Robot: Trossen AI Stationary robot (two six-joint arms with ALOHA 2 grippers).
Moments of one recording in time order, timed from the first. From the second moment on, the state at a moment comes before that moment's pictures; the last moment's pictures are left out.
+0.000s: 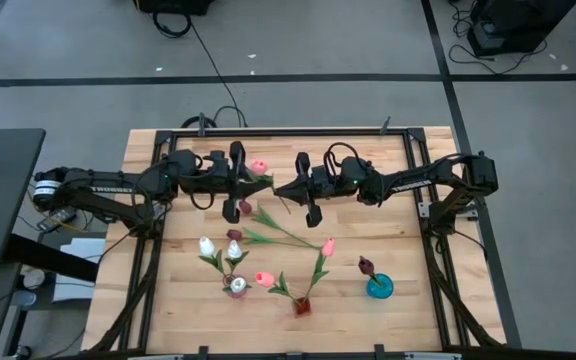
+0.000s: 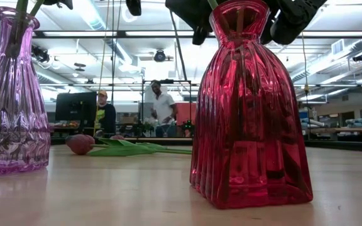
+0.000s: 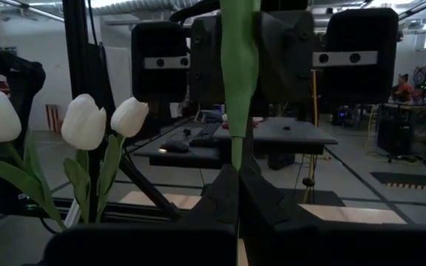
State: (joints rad) left arm 0.10 1.10 0.79 0.46 0.13 -0.01; right arm -0.13 1.64 0.88 0.95 -0.29 0.05
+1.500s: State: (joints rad) left arm -0.53 1.33 1.55 -0.08 -0.21 0.11; right arm -0.21 1.26 0.88 0.07 -0.12 0.23
